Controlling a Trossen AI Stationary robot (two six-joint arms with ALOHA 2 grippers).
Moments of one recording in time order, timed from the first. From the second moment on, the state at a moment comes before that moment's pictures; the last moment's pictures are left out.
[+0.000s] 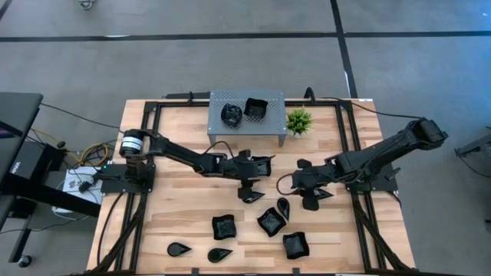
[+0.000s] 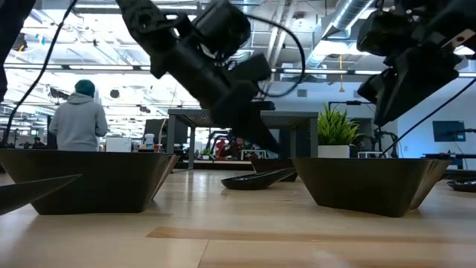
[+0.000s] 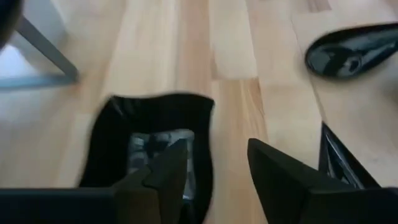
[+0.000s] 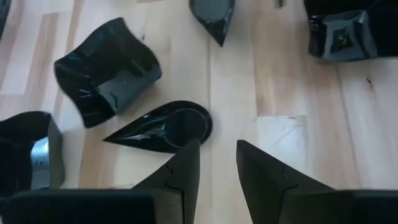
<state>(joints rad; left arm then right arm) -0.08 1.93 1.05 0.20 -0.14 0.12 0.29 1.15 0.60 -0.36 0.05 0.30</state>
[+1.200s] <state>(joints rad) 0.11 1.46 1.08 0.07 -0.12 0.32 0.22 1.15 0.60 -0.30 0.05 0.25</state>
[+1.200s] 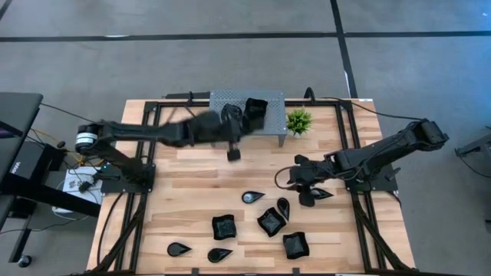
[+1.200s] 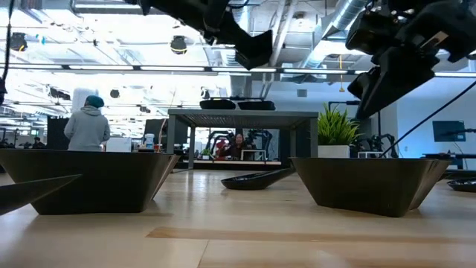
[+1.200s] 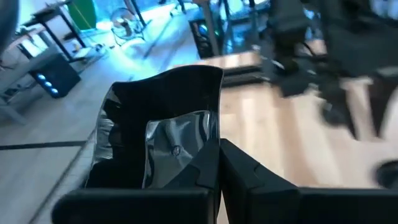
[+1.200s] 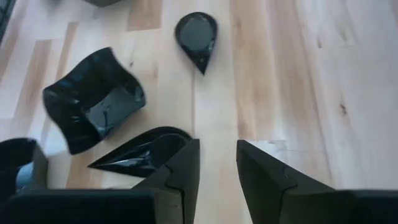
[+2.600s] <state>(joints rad) 0.32 1.66 1.08 0.29 0.07 0.60 0.07 1.15 0.60 -0.31 0.05 0.17</state>
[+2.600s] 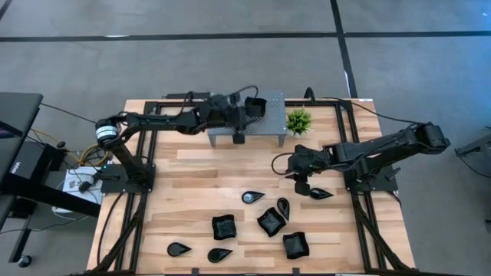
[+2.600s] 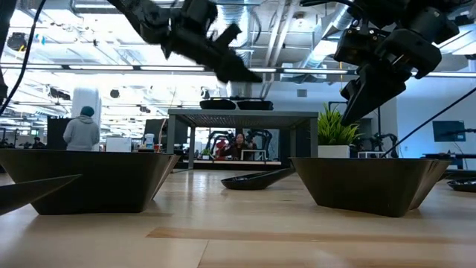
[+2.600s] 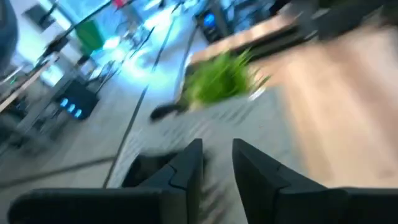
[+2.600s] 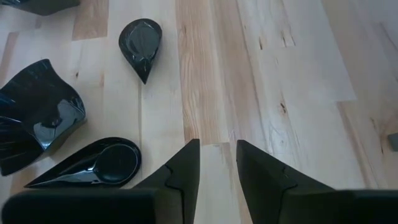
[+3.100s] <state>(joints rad) -0.24 1.65 0.95 0.24 0.13 0.35 0.07 1.15 0.60 -0.30 0.05 0.18</state>
